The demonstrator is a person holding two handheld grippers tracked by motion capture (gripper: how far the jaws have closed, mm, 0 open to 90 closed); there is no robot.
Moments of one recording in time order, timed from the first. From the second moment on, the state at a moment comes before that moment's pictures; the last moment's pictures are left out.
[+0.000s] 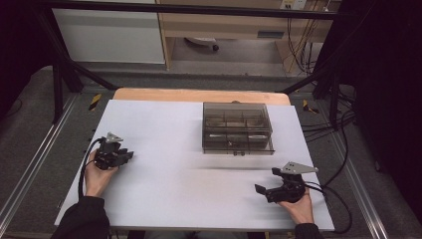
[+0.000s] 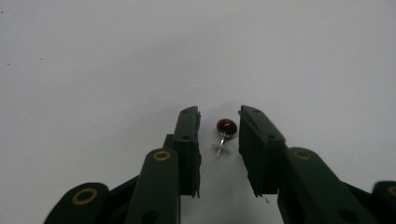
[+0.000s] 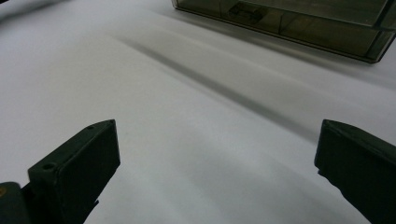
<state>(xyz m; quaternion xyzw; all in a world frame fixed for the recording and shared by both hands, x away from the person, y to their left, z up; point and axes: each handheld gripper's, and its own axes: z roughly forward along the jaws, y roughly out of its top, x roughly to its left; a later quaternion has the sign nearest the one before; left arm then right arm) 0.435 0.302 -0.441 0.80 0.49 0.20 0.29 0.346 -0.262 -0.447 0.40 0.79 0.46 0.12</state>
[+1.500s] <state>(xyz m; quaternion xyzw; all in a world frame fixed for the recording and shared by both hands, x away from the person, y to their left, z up) 0.418 0.289 -0.428 0.78 0.49 0.19 0.34 0.347 -0.262 -0.447 0.40 0.78 0.46 0.12</state>
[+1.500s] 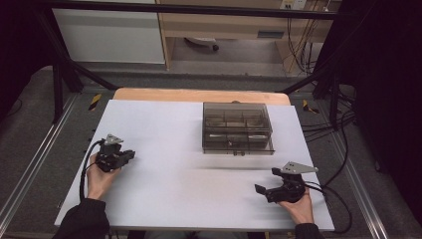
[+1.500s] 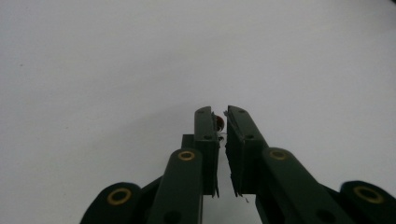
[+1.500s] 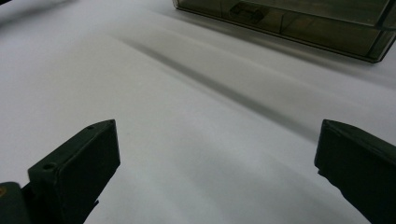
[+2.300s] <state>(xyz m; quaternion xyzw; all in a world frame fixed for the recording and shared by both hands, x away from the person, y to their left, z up) 0.398 0.235 -0.410 0.81 0.44 0.18 0.35 0.347 -0.261 -0.448 0.40 0.79 0.46 0.11</state>
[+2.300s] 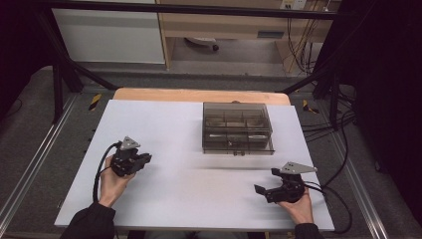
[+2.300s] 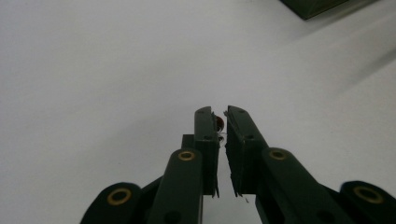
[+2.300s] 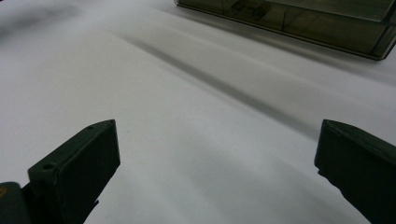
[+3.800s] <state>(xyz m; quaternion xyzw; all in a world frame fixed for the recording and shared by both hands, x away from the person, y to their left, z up) 0.397 0.109 -0.343 0.84 0.35 0.16 0.40 0.346 -0.262 -0.447 0.40 0.79 0.46 0.12</state>
